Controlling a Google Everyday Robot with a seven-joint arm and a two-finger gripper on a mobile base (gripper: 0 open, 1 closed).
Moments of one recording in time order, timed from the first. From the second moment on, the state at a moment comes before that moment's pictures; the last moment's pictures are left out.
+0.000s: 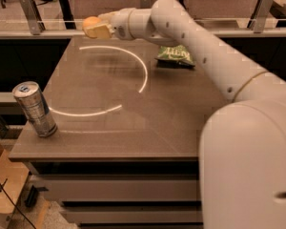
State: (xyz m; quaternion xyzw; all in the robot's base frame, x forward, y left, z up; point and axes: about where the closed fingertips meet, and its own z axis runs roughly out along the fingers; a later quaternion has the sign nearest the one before) arm 0.810 0.137 0.953 -0.44 0.63 0.28 0.58
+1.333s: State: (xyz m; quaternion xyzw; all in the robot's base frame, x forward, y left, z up) arm 0.685 0.099 0.942 -0.49 0.64 0.29 0.52
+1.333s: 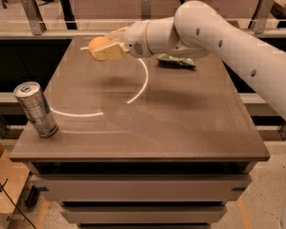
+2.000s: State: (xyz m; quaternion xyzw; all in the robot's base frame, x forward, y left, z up) arm 0.608 0.128 0.924 -0.54 0.61 0.32 0.48
